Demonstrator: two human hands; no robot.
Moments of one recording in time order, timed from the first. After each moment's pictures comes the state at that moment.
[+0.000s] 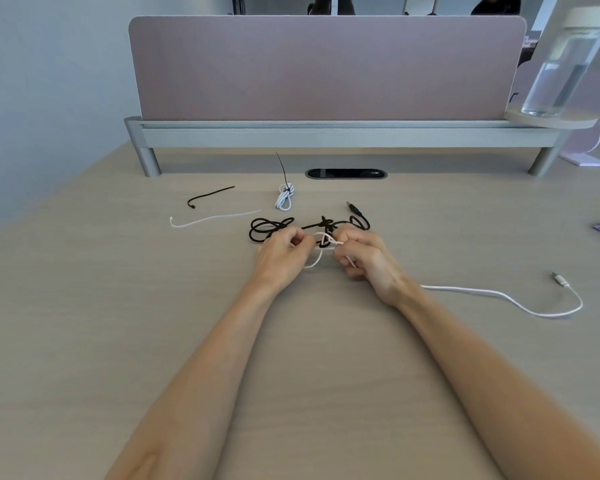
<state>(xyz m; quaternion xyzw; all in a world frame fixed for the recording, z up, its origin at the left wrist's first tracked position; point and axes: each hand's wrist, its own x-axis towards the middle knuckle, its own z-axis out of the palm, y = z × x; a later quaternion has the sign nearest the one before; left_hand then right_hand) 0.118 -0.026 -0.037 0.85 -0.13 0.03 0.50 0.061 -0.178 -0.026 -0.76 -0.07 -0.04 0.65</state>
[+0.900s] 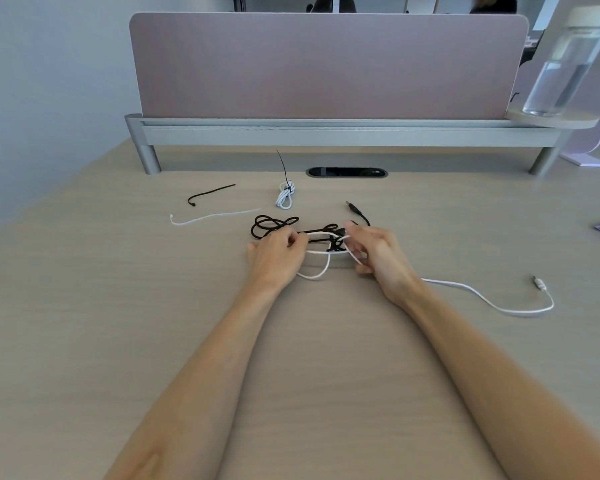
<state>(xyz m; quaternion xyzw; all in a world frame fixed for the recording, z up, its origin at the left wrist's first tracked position) 0.121 -0.021 -0.040 0.91 -0.11 0.09 0.39 0.062 -0.184 -0.025 -0.73 0.02 -0.09 0.67</state>
